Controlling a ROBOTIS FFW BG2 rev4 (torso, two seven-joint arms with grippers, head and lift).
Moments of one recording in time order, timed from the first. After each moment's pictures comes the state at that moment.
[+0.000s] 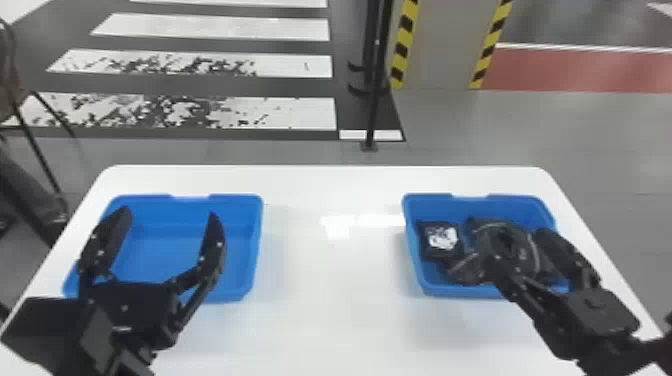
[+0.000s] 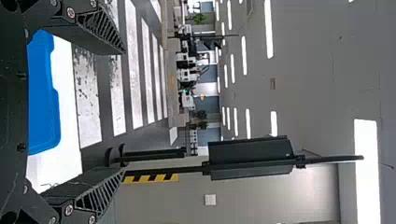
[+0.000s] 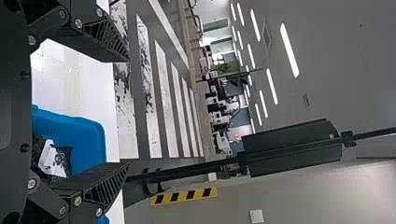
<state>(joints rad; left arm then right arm) 0.63 0.08 -0.07 -2.25 -0.07 -0.07 0.09 0.66 -0.18 -0.15 -2.25 -0.43 0.10 0.23</state>
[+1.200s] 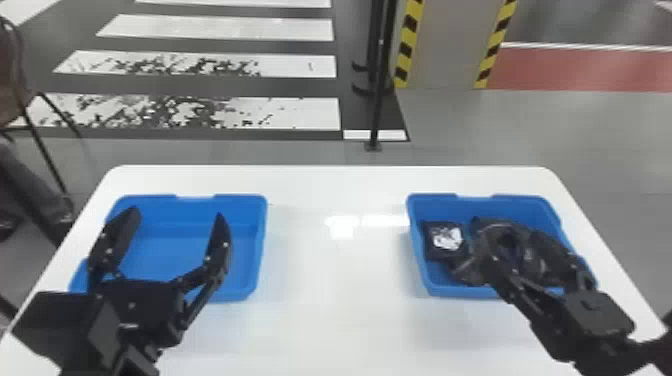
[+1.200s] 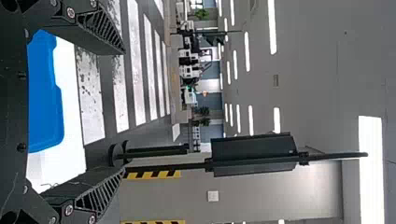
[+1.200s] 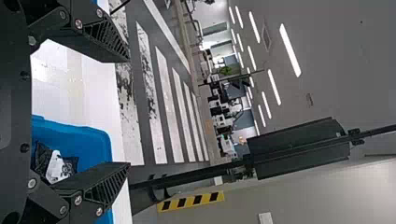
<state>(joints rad) 0.63 0.08 -0.06 -2.25 -0.06 -0.05 0.07 0.65 -0.18 -0.13 -2.24 -0.46 0.12 0.23</state>
